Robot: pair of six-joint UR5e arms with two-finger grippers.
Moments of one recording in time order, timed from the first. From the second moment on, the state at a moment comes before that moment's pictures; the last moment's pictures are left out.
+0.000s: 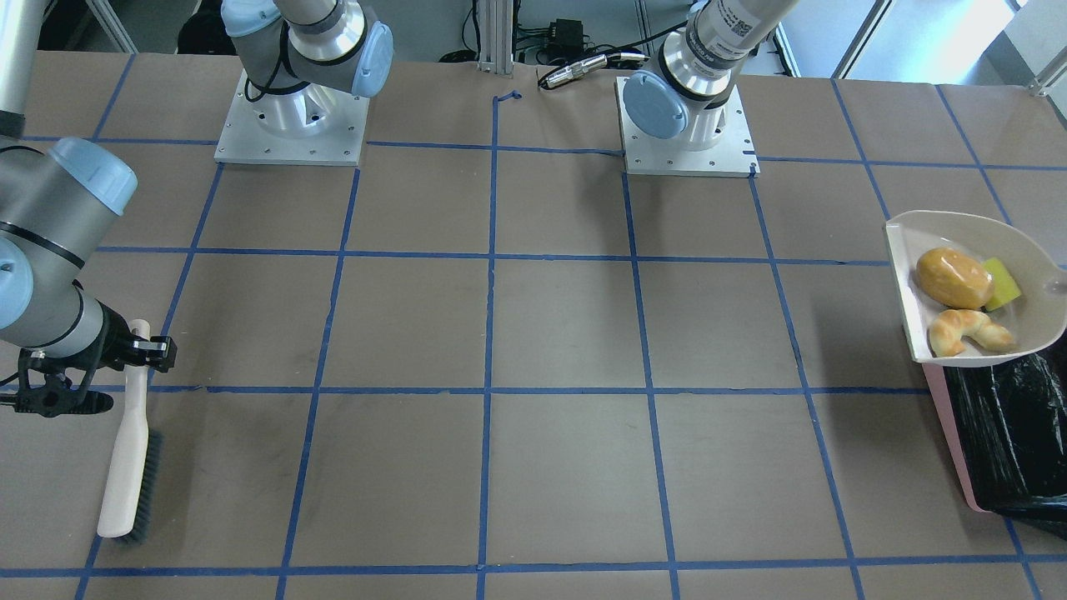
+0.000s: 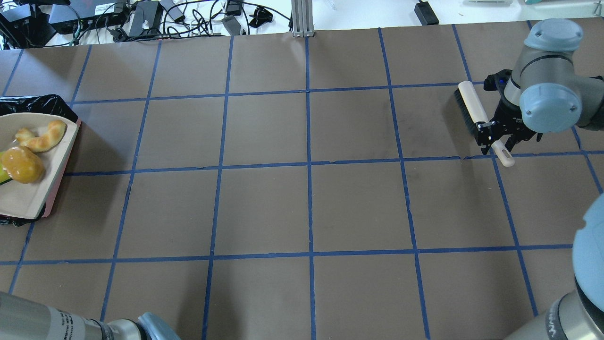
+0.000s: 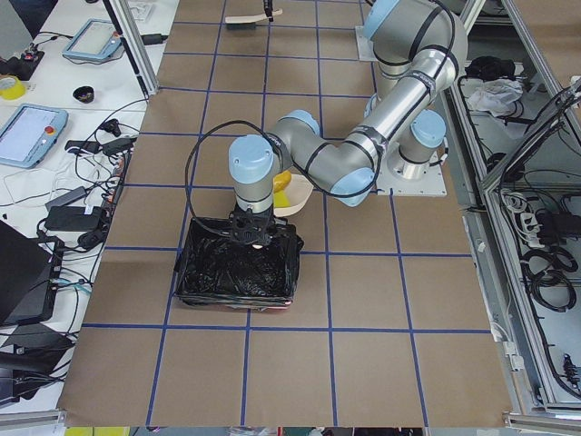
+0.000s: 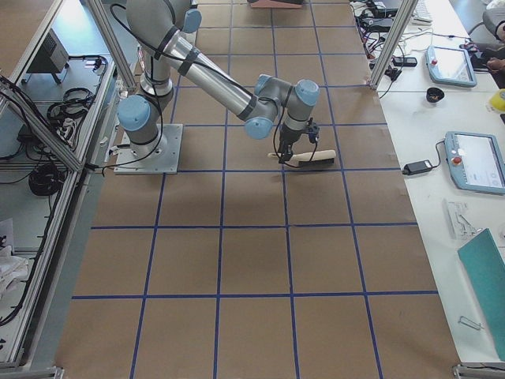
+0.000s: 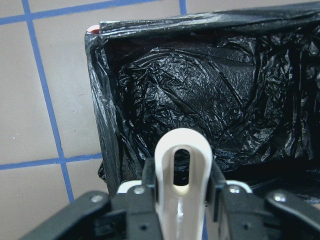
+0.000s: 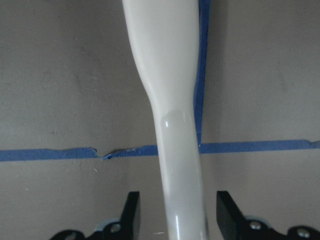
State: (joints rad) left arm -0.69 -1.96 -1.30 -1.41 1.59 -0.55; right arm 1.24 -1.20 1.80 -2.06 -1.72 -0.33
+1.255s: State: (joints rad) left arm -0.62 -2.31 -0.82 -1.45 1.56 -0.44; right arm 1.24 -1.34 1.78 -2.08 -1.60 -0.33
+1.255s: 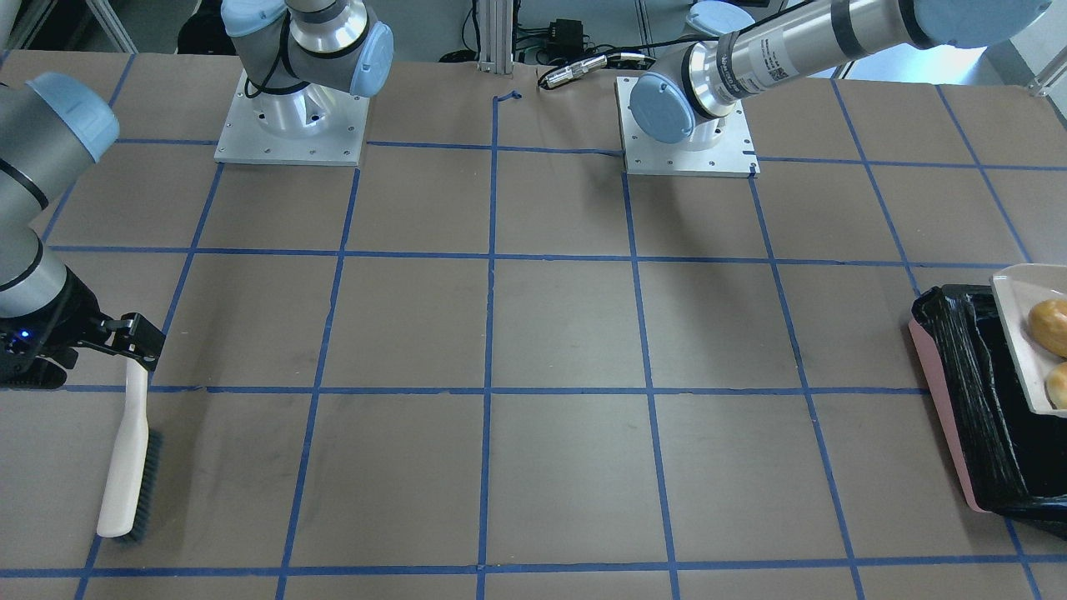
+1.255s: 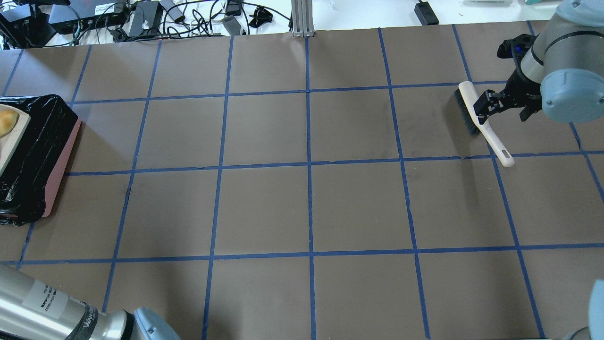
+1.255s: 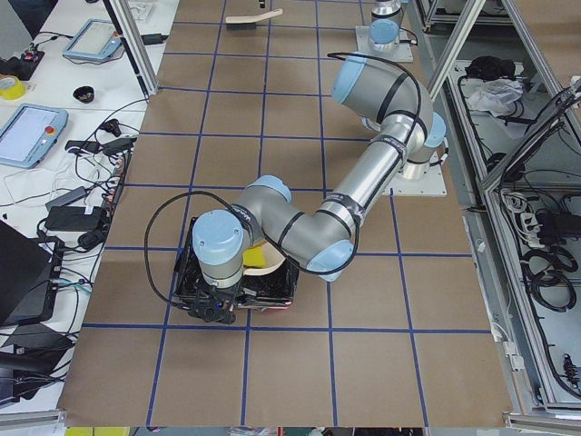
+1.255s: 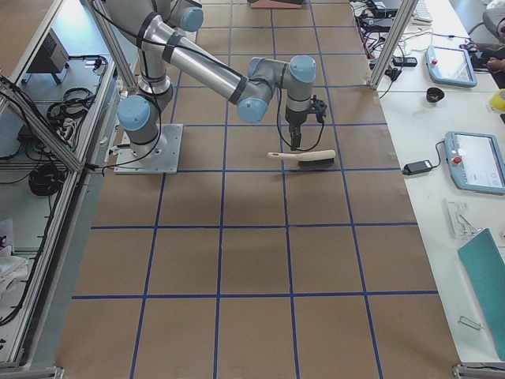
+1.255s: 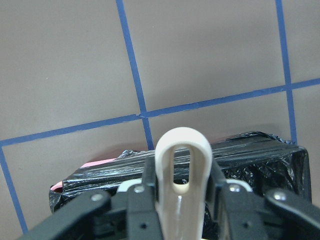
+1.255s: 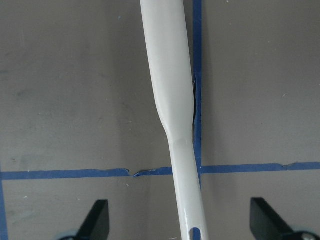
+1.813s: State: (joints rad) left arm -0.59 -2.36 -0.76 -1.45 1.55 -0.39; right arm 1.25 -1.44 1.72 -1.90 -1.53 -0.31
